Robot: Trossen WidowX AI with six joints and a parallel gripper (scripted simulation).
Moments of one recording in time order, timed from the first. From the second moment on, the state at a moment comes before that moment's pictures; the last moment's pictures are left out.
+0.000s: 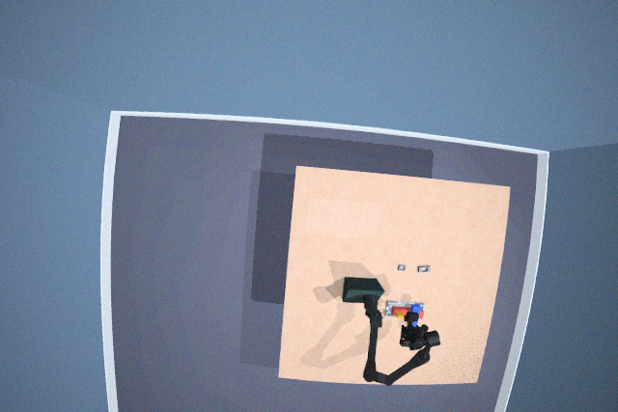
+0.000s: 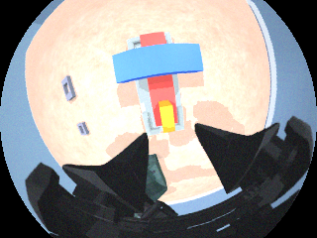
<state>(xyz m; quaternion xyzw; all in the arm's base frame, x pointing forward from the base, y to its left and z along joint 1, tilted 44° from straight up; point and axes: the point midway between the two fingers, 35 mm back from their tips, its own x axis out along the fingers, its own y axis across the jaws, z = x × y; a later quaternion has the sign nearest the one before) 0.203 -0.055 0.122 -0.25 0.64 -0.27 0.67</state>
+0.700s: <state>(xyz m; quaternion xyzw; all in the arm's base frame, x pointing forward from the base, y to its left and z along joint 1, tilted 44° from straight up) 0.201 -0.036 0.143 -0.25 0.64 -0.28 0.67</state>
